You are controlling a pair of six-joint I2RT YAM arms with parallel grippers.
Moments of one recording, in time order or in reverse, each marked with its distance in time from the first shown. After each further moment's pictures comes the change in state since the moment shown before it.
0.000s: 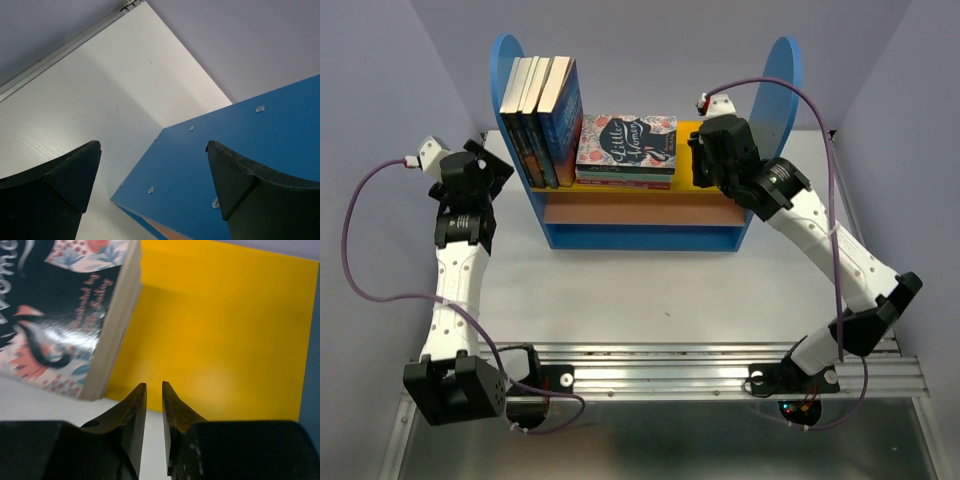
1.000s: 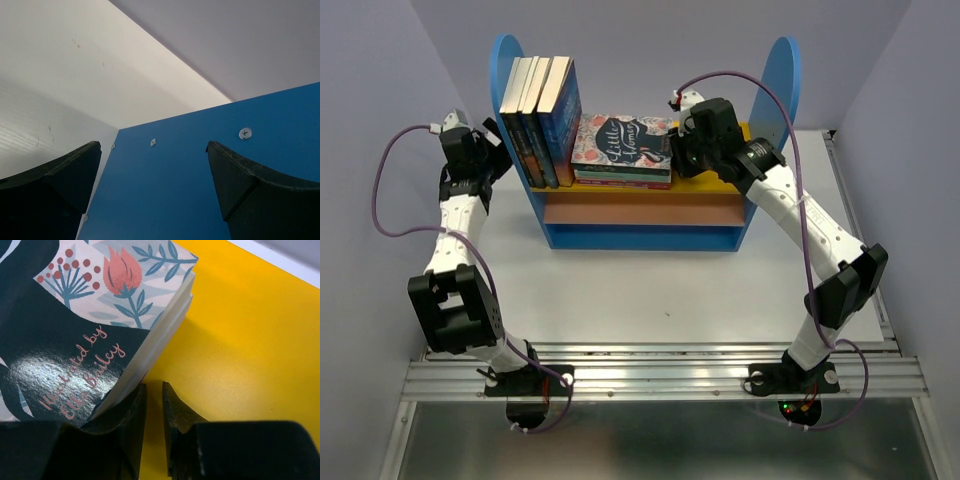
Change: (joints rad) left arm 0.093 0.417 0.168 0.238 0.476 0.052; right arm -0.142 0.232 0.118 0.047 -0.395 -0.196
